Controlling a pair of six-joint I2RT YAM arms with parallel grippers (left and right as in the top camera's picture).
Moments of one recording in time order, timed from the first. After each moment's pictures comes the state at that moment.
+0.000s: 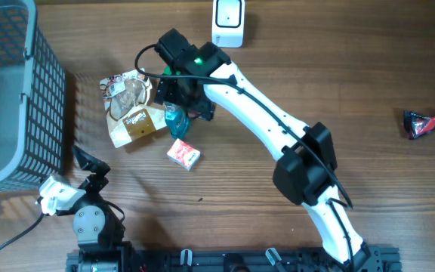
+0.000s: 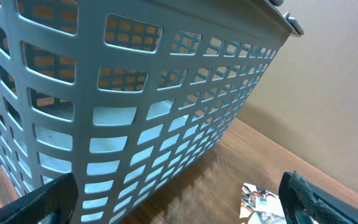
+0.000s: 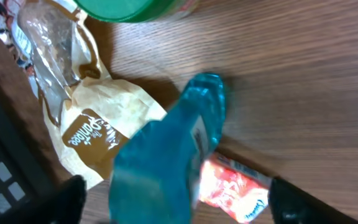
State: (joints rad) left arm 0.06 0.01 0.01 -0.04 -0.66 -0.36; right arm 0.75 2.32 2.25 -1.22 -0.16 1.01
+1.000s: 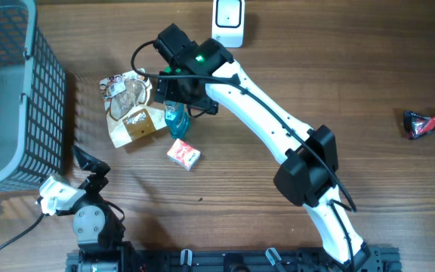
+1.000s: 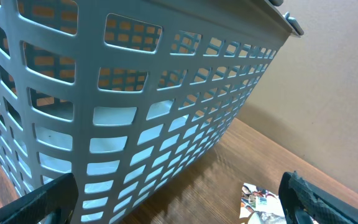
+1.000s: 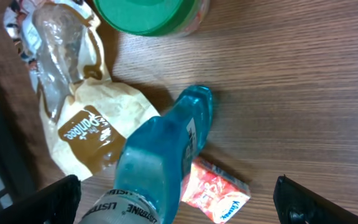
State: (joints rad) left arm 0.06 0.01 0.01 -0.04 -0.66 -0.36; right arm 0.76 2.31 2.29 -1.26 -0.09 0.89
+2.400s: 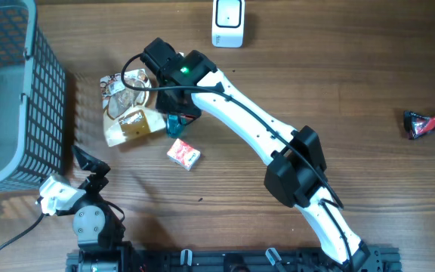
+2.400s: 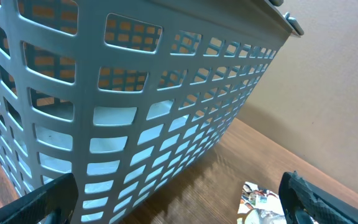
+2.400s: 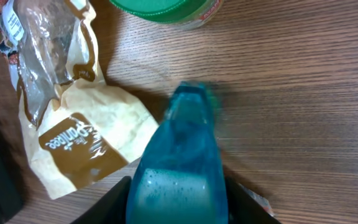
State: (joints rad) left arm 0.06 0.01 0.01 -0.04 -0.66 -0.36; right arm 0.81 2.37 2.29 -1.20 -0.05 0.94
